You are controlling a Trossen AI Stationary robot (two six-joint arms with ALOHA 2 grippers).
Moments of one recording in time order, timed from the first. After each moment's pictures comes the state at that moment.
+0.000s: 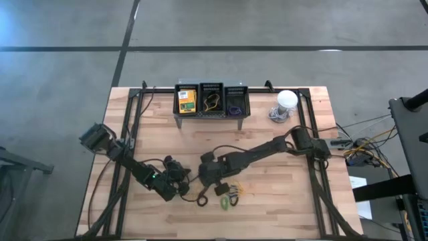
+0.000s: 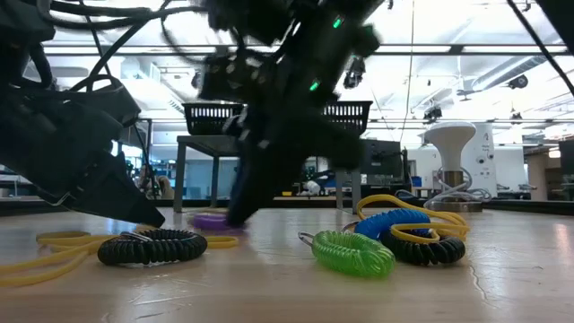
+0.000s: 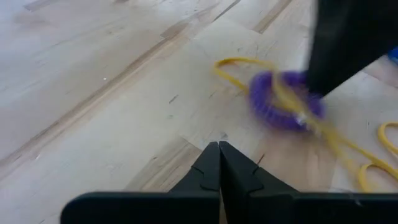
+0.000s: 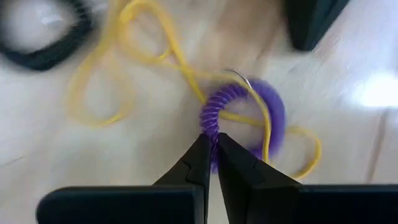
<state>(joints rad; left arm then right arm) -0.63 1.76 0.51 0.22 -0.79 -1.04 0.23 2.22 1.62 -0.47 0.07 -0.23</state>
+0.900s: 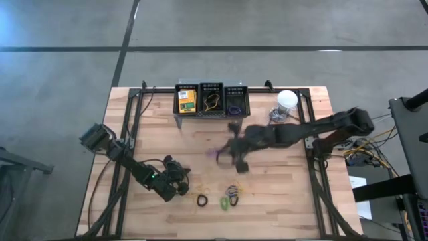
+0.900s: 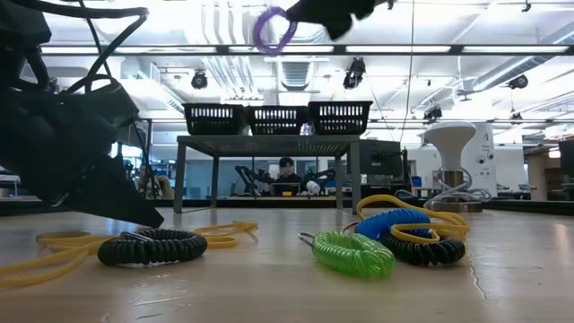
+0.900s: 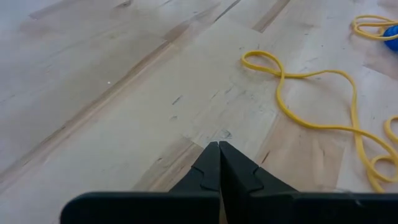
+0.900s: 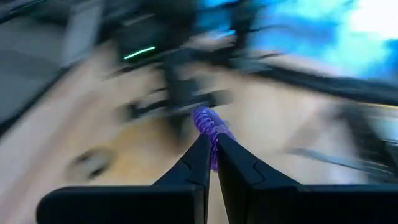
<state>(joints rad) -0.63 1.76 0.50 0.21 -0.81 -1.02 0.12 1.48 1.11 -0.06 0.00 -0.13</state>
